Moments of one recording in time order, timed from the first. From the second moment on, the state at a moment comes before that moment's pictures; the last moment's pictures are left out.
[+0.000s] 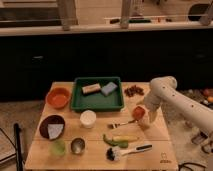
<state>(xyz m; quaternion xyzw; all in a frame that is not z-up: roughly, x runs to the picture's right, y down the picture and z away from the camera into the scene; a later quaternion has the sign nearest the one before) 0.253 0.156 0.867 -0.31 -0.14 -0.20 0.92</state>
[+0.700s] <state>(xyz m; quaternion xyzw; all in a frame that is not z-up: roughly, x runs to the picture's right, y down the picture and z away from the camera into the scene) 0.245 0.150 0.862 -0.30 -0.18 -0.22 0.91</state>
